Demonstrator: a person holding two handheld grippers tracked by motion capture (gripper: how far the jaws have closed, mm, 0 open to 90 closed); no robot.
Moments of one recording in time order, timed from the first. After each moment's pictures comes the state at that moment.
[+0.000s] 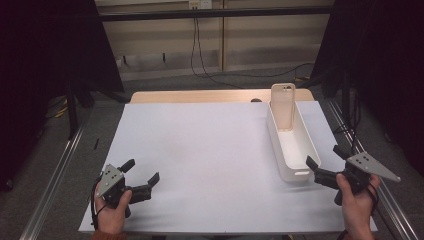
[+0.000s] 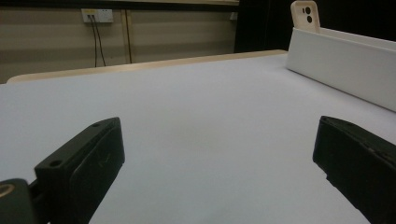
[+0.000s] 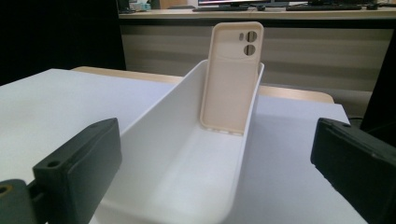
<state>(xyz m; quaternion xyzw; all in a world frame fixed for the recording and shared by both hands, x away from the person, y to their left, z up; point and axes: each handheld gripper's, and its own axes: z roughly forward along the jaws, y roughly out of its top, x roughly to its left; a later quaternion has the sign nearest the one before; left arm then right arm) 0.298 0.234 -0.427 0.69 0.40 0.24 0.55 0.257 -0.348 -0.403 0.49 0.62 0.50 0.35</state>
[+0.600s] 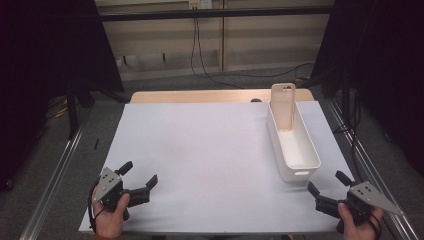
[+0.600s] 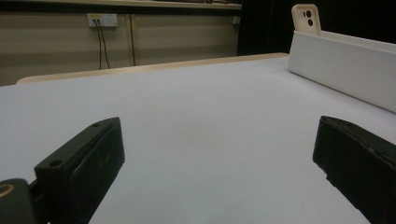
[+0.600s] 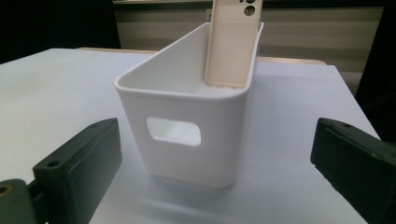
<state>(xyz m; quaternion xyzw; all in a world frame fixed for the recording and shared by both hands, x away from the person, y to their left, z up) 0.290 0.238 -0.427 0.68 0.40 0.25 0.56 0.202 -0.342 -0.434 0.51 0.62 0.48 0.35</state>
